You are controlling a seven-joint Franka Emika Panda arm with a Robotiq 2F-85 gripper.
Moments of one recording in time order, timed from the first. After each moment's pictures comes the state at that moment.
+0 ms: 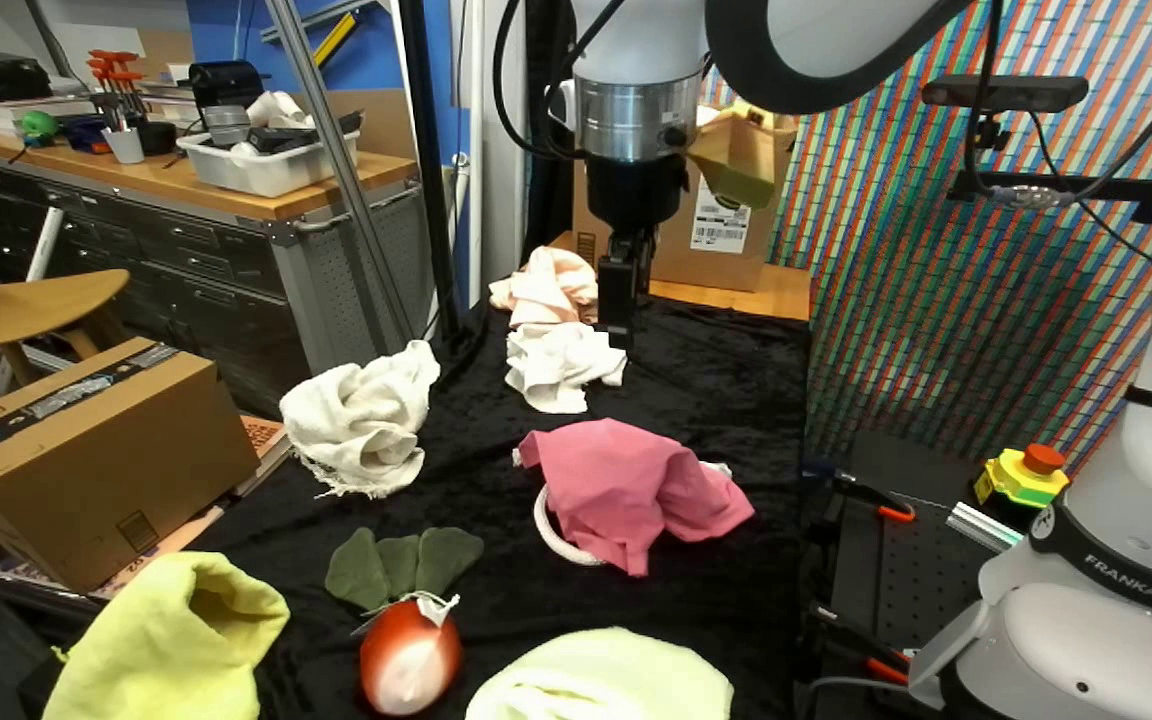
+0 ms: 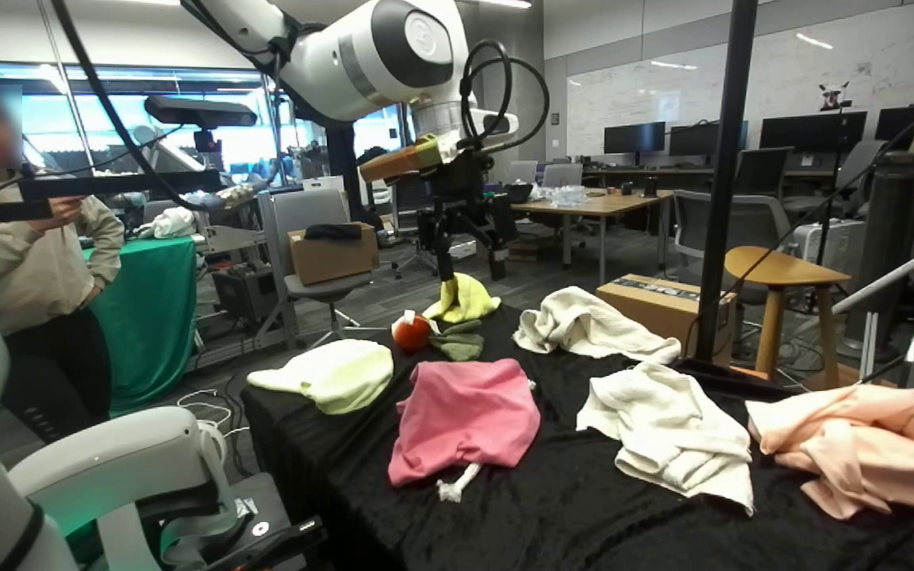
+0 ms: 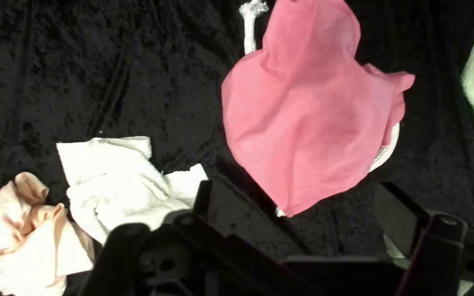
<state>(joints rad) 0.14 -0.17 0.18 -2.25 -0.18 2.06 0.13</state>
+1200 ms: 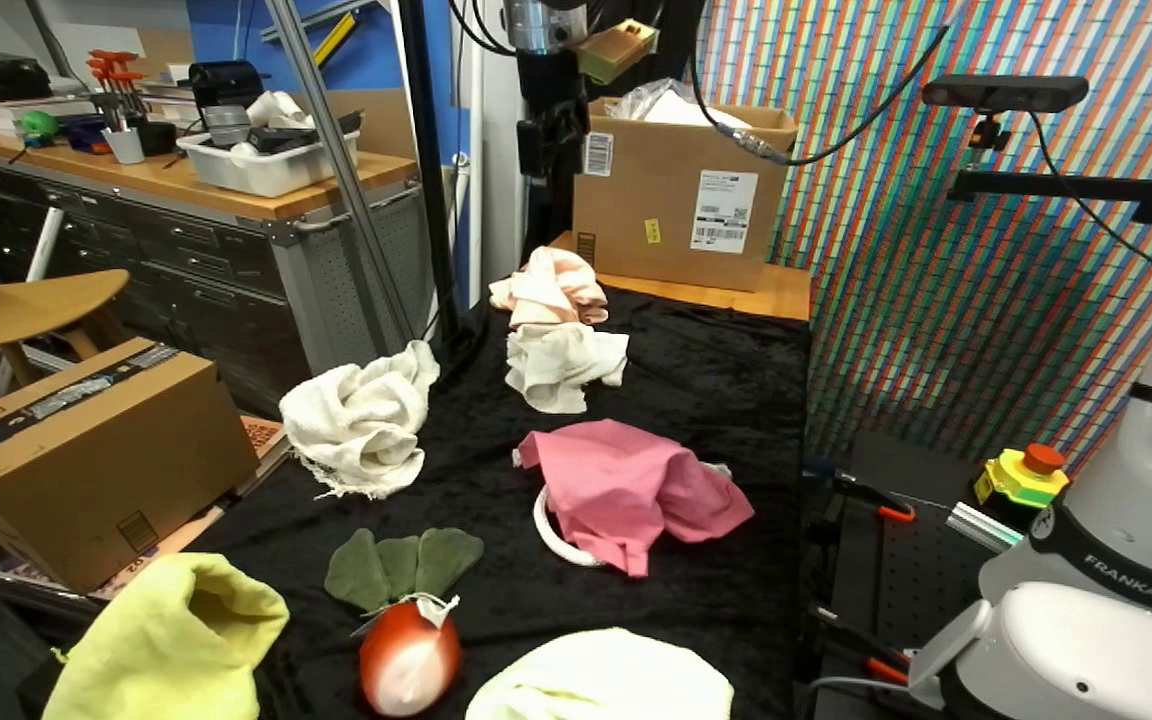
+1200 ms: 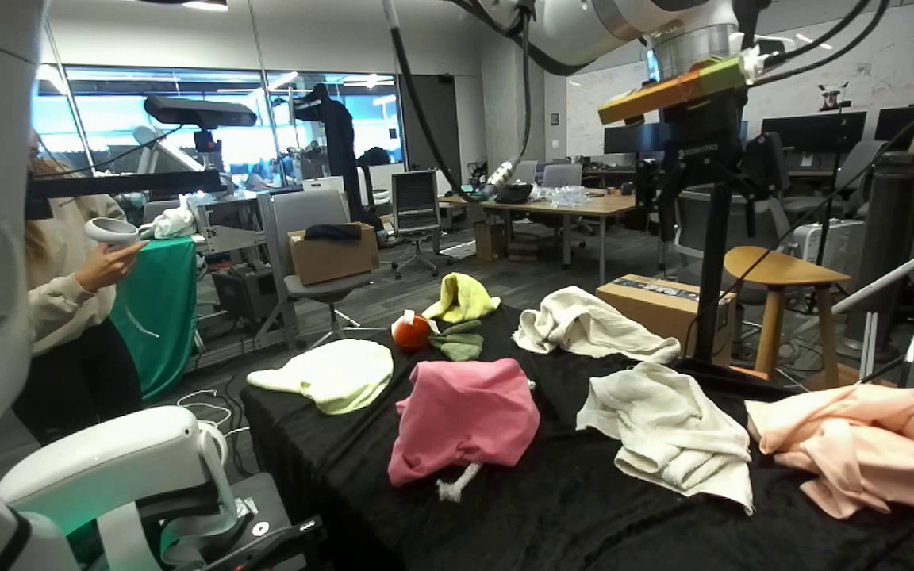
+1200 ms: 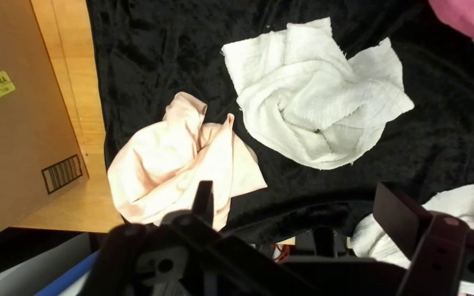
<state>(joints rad) -0.03 0.36 -0.02 -1.47 -0.21 1.85 -0.11</state>
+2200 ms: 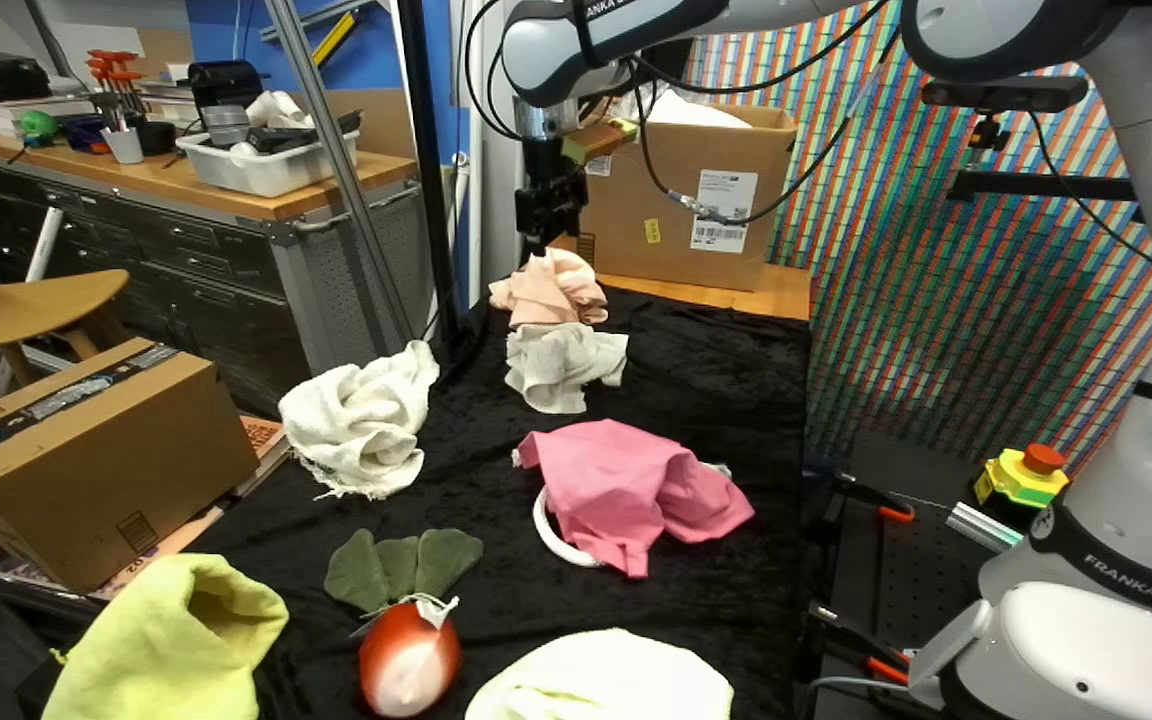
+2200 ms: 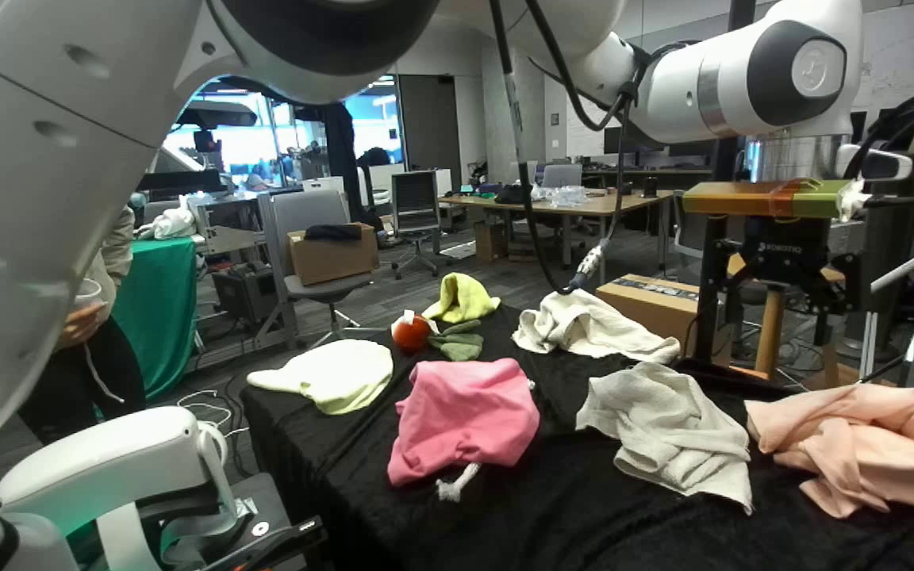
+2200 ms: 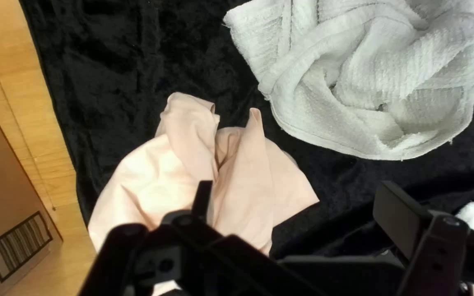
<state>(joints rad) -0.15 0.67 -0.03 -1.24 -0.07 1.86 -0.10</state>
